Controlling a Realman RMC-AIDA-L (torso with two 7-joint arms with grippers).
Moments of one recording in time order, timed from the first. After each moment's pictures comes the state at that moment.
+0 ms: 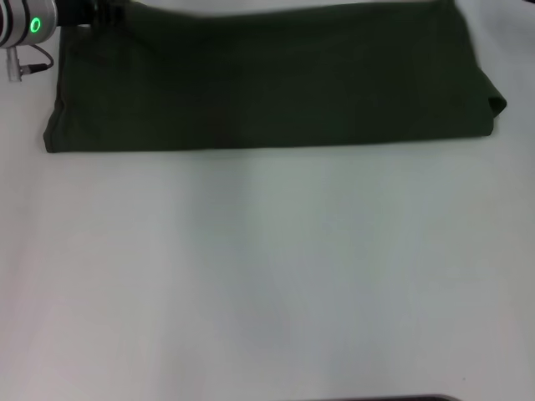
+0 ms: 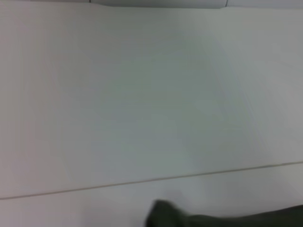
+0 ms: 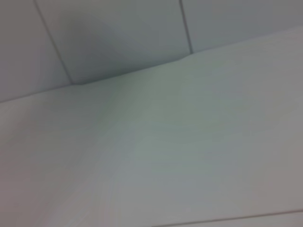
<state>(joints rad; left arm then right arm) -0.77 -2.16 0.93 0.81 2.65 0.66 -2.54 0.72 2.06 -0.69 -0.57 -2.00 -0.59 1.92</state>
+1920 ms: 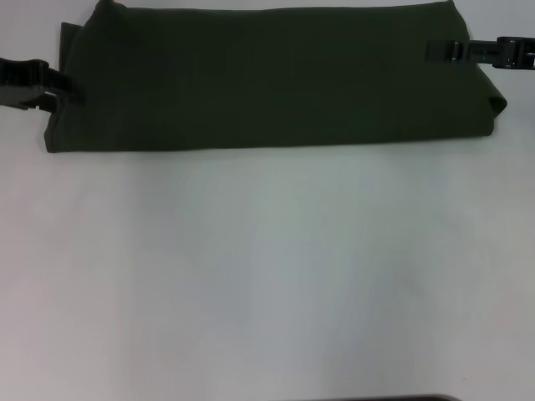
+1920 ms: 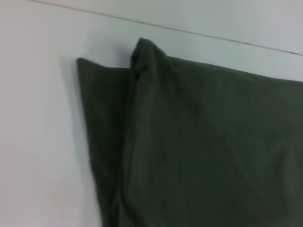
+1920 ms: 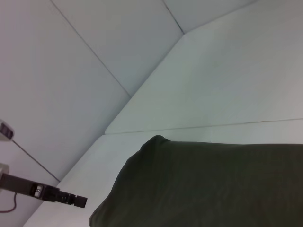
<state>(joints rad) -0.78 -1.91 0.67 0.72 2.60 1.38 -2.56 0.52 1.97 -0.64 -0.79 -2.00 -1.54 2.04</state>
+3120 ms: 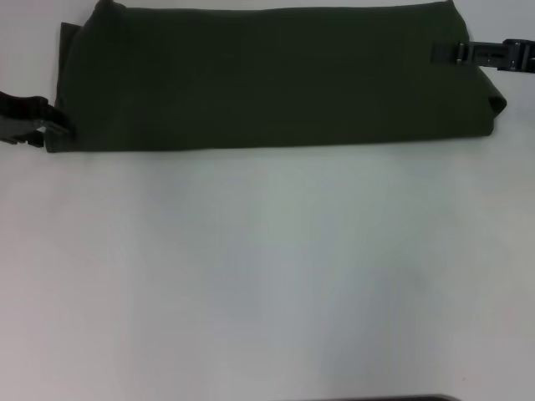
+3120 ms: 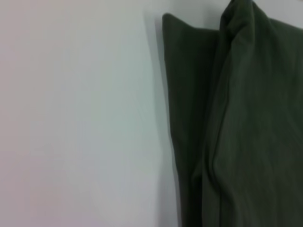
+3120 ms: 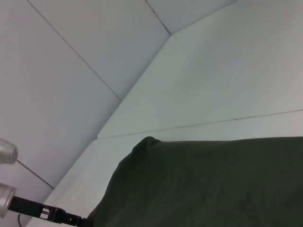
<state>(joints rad) -0.83 -1.90 0.68 0.53 2.77 1.21 -2.64 0.50 1.97 -0.64 -0.79 -2.00 -1.52 2.07</state>
